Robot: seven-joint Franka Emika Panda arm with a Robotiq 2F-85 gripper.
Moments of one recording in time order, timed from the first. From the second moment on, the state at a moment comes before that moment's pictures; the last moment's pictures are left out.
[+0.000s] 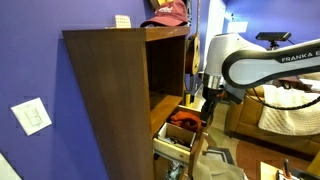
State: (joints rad) arm -0.03 -0.46 -0.04 -2.37 -0.01 1.97 -0.07
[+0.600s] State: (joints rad) arm -0.05 -0.45 -0.05 -2.42 -0.08 2.00 -0.08
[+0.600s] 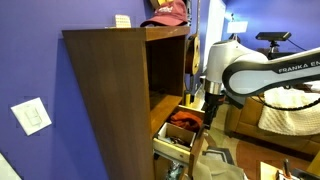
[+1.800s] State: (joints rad) arm -0.05 -0.35 -0.05 -2.52 -0.01 2.61 -0.02
